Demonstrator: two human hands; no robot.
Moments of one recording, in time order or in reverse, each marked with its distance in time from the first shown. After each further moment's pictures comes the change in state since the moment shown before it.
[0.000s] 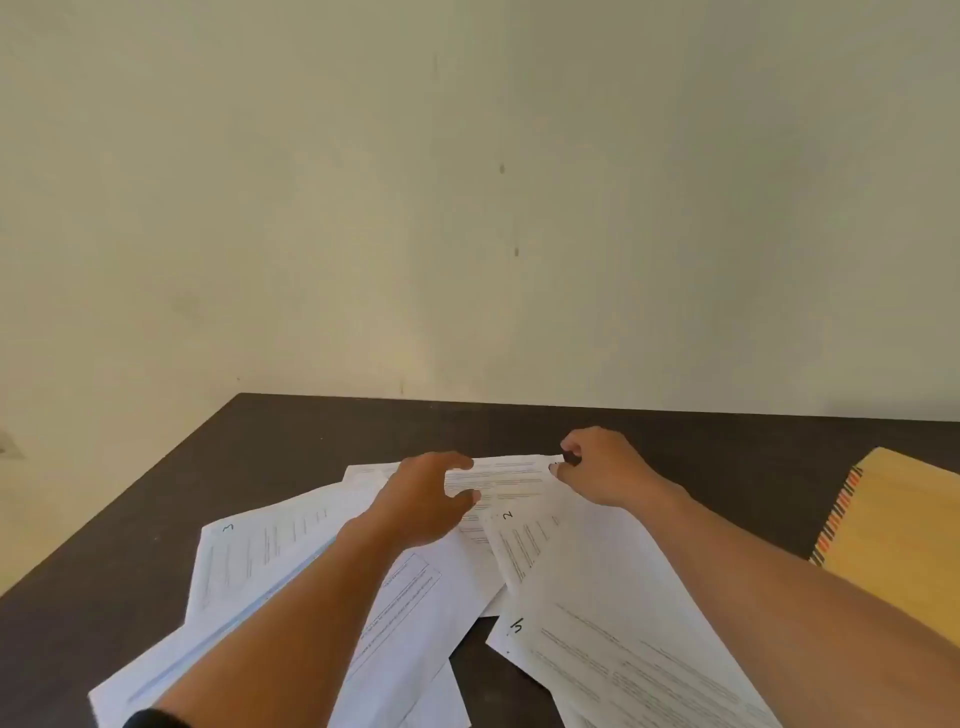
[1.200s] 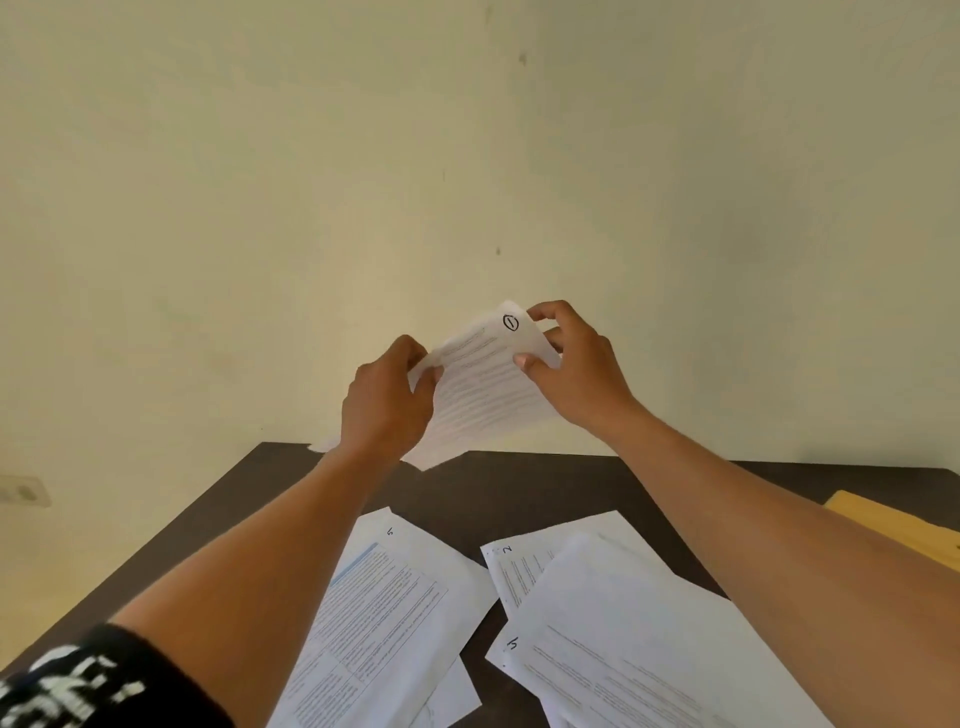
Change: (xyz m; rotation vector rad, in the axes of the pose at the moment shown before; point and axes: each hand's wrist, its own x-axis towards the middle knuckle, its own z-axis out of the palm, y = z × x) left_hand -0.007 0.081 -0.127 -0.036 0.671 0.107; right_hand -0.055 -0.111 -0.128 0.374 0.500 -0.414
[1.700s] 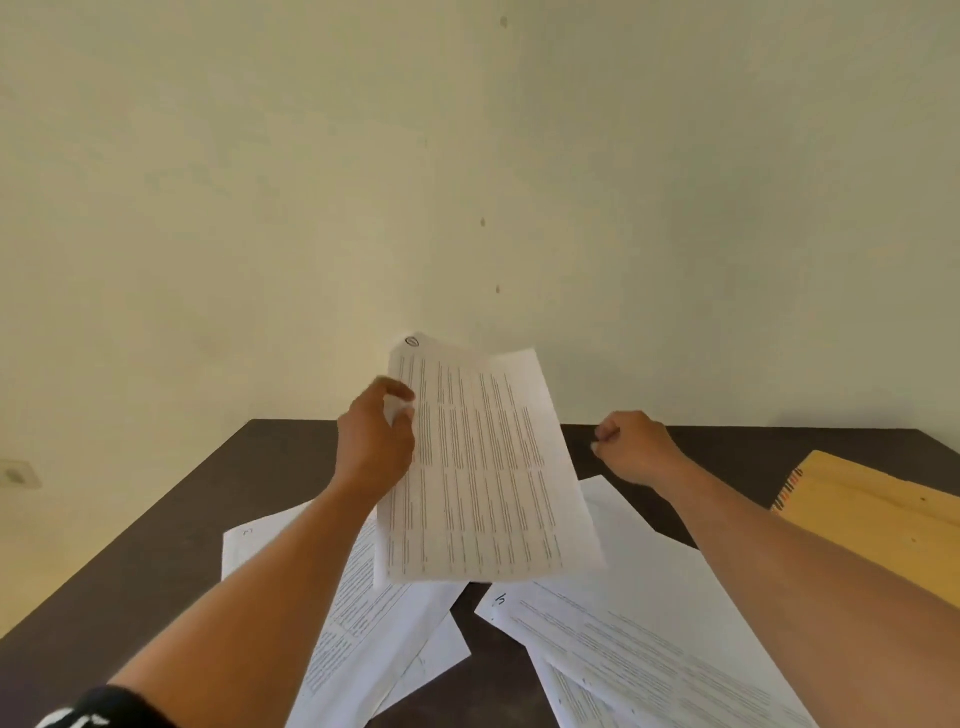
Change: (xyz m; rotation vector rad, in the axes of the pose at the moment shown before) left_hand -0.052 -0.029 0.022 -0.225 -0.107 -0.258; right_hand -0.067 0.117 -0.010 -0.267 -0.272 0.544
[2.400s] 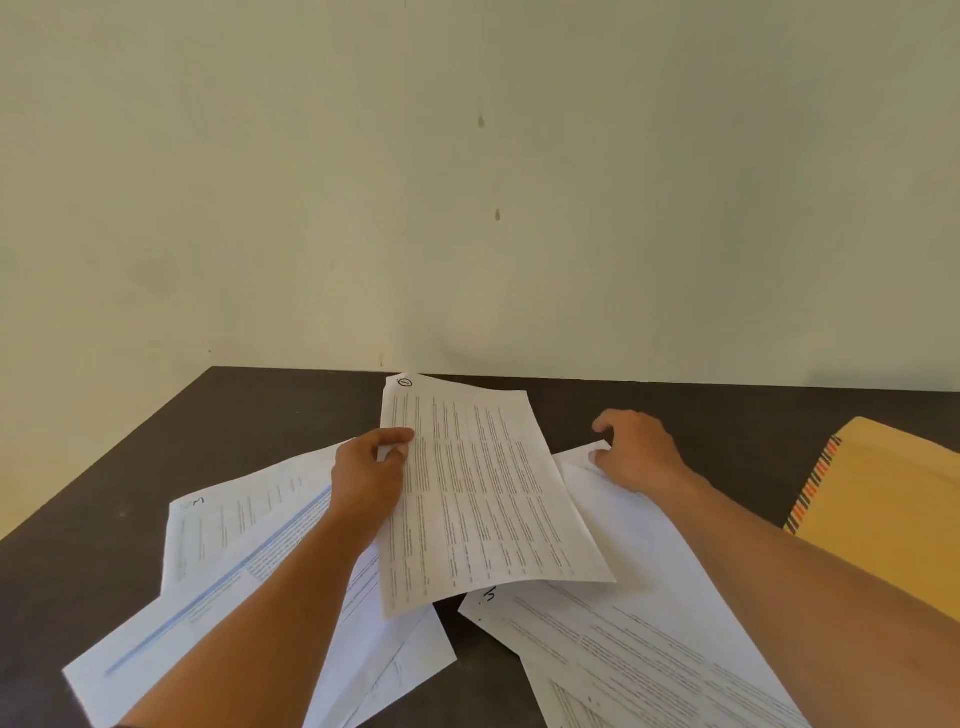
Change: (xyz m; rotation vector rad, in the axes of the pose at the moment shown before) left_hand -0.010 -0.096 0.073 -0.207 -0.122 -0.396; right_hand 0.054 0.055 0.071 -0.221 -0.029 -0.001
